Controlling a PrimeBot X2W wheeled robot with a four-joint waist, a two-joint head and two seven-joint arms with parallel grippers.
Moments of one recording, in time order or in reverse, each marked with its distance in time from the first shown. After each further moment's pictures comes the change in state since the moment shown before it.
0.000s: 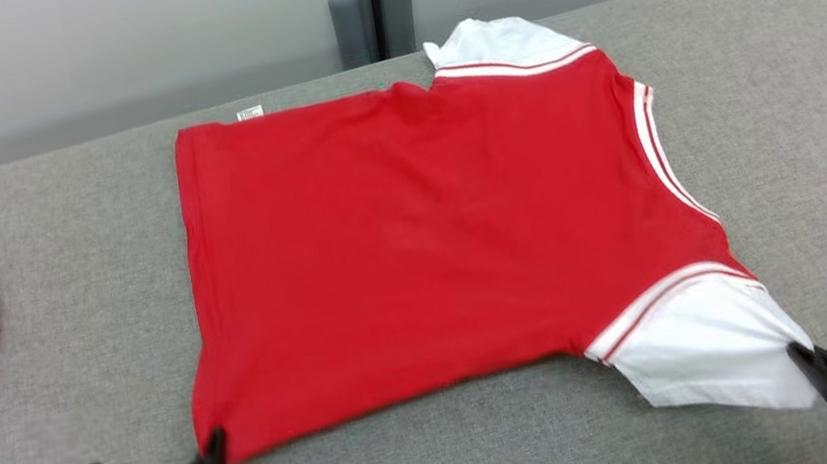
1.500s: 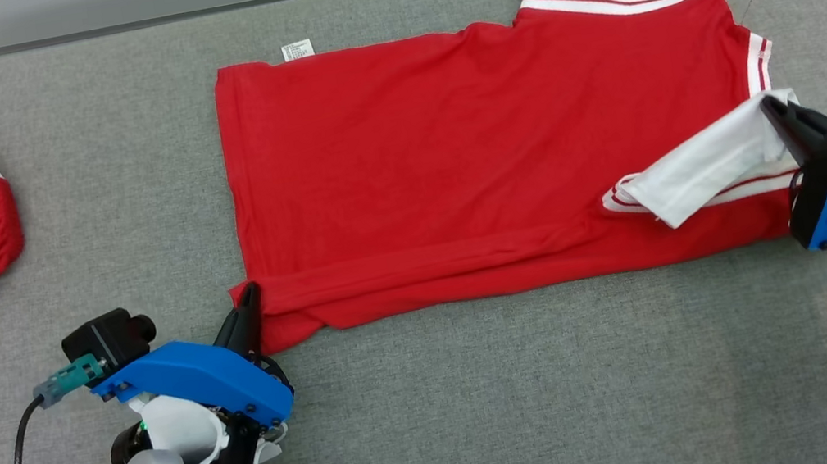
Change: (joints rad) left arm -0.328 -0.158 -0.020 0.213 -0.084 0.023 0.041; right arm -0.560 -0.062 -0.009 0.463 0.006 0.000 -0.207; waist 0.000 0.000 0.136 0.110
